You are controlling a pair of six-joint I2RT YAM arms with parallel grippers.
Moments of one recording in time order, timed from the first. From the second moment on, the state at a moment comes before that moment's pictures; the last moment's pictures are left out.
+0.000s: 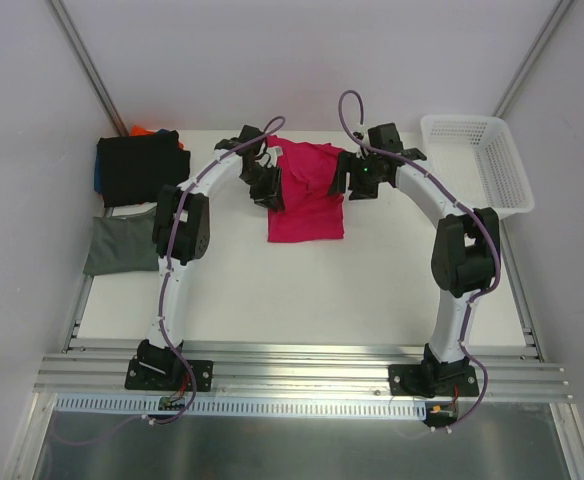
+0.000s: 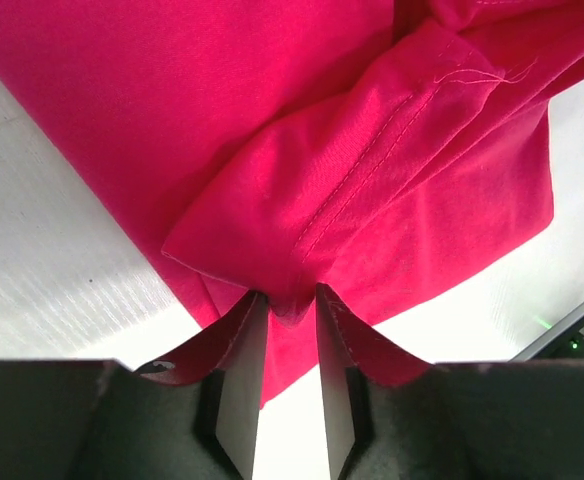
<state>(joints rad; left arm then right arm) -0.33 2.38 2.06 -0.88 0.51 -0.26 0.31 1.97 1.66 -0.62 -0.35 0.33</state>
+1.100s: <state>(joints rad) -0.33 2.31 2.02 -0.88 0.51 -0.27 0.32 1.97 1.68 -0.61 -0.35 0.33</state>
